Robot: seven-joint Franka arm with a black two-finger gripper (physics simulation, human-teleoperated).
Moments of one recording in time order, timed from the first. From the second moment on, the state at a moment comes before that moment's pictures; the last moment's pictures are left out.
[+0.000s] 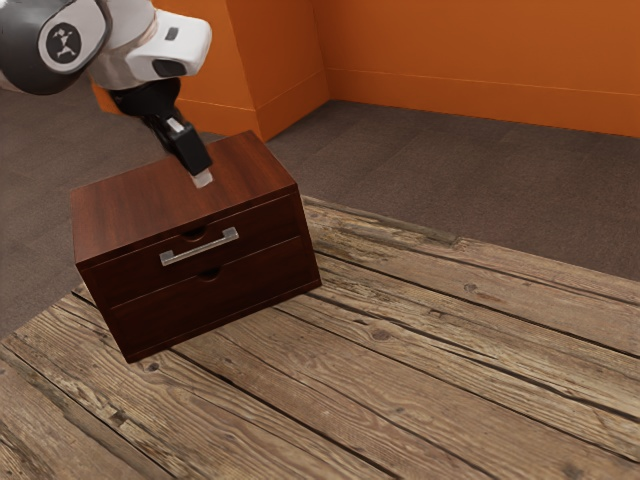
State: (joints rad) arm 0.26 -0.05 -0.13 -1.42 0.15 1.65 0.44
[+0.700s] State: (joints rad) arm 0.31 -0.01 -0.07 -1.49 0.21 1.81 0.76
